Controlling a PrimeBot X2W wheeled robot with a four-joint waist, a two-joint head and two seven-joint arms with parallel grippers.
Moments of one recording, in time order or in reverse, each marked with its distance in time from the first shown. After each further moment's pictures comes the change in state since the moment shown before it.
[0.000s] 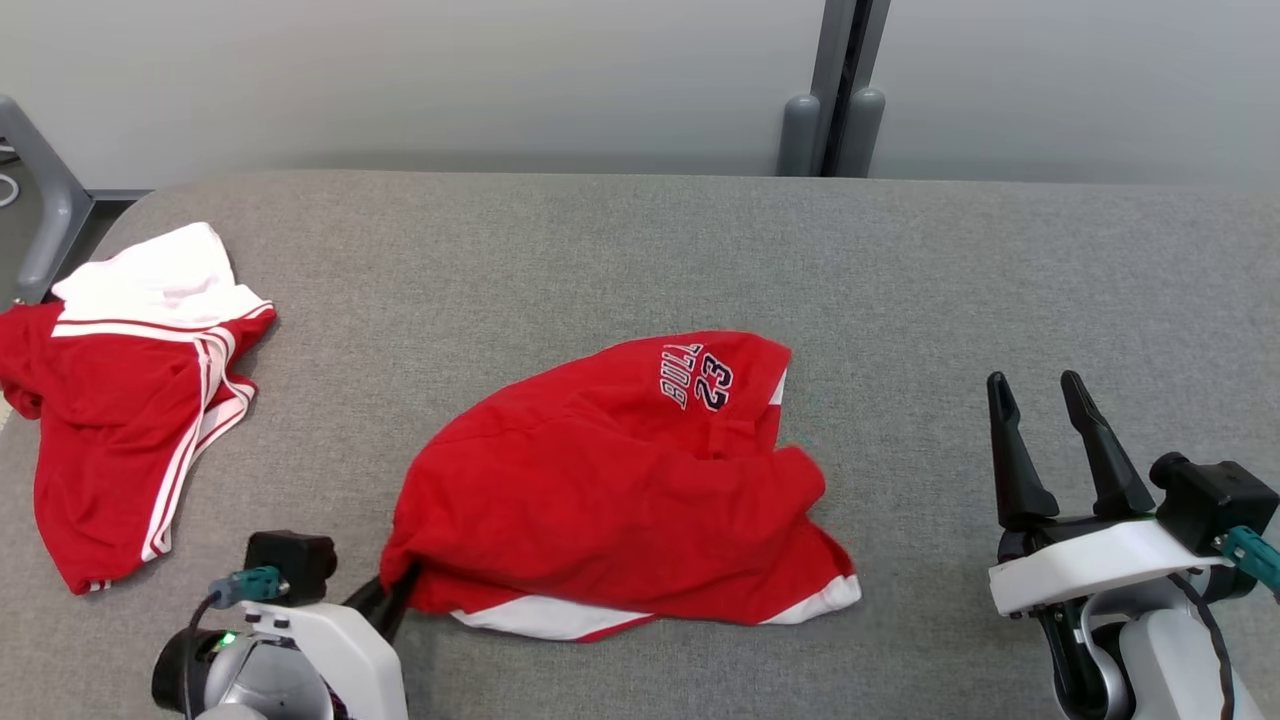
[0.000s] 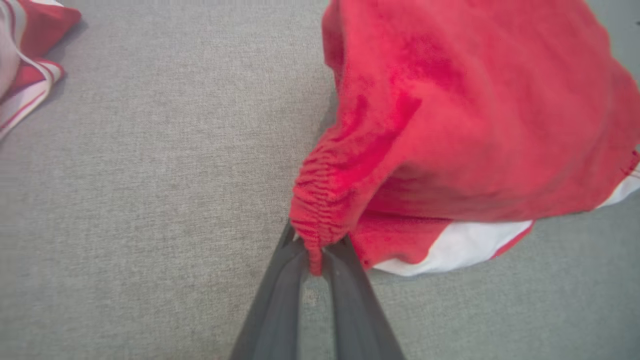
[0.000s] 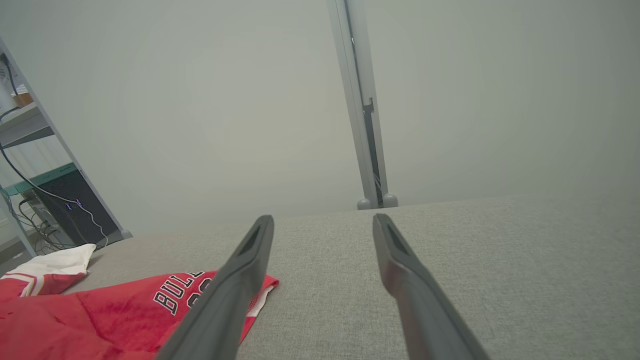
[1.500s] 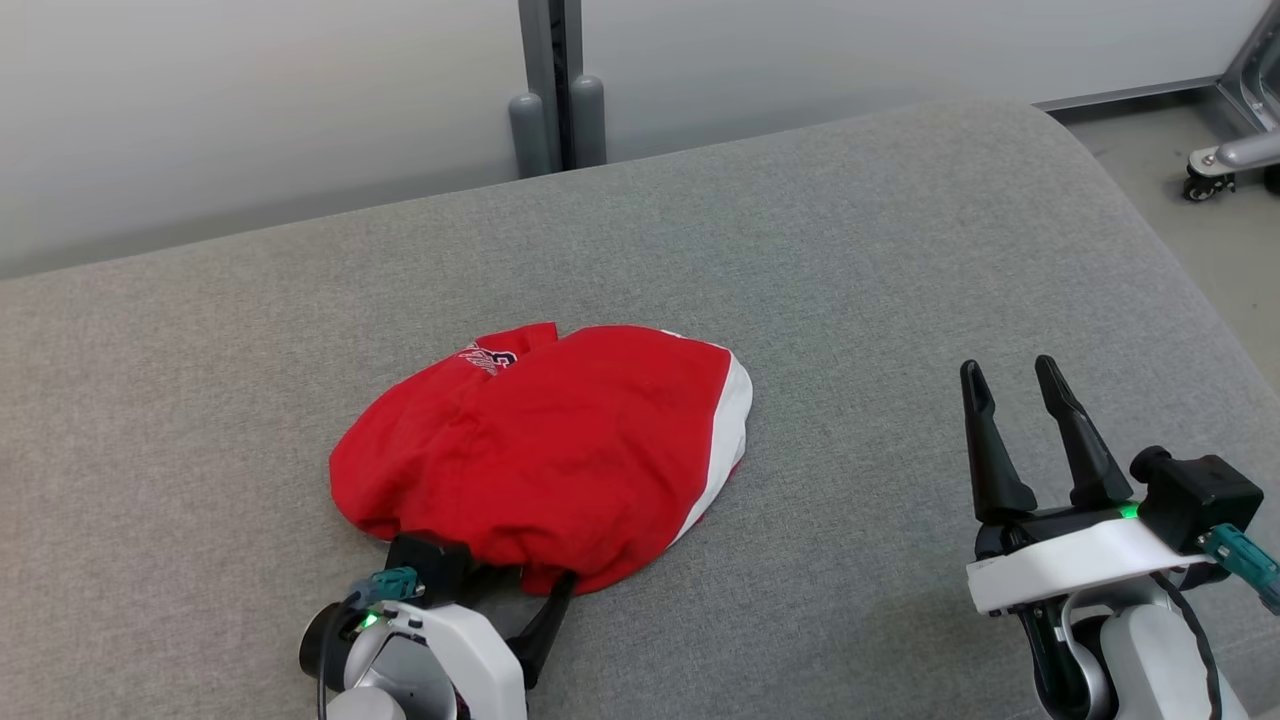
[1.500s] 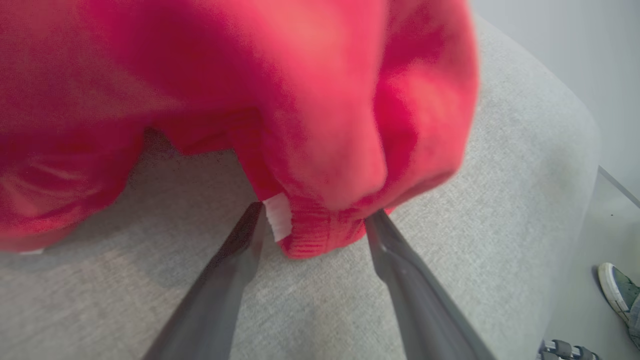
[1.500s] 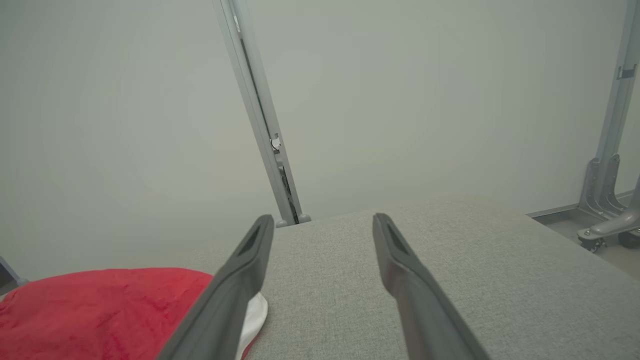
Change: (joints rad) left arm -0.100 -0.188 -0.077 0.225 0.094 -0.143 -0.139; right arm 0.005 0.013 0.037 -0.063 -0.003 0.000 0.001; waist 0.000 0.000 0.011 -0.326
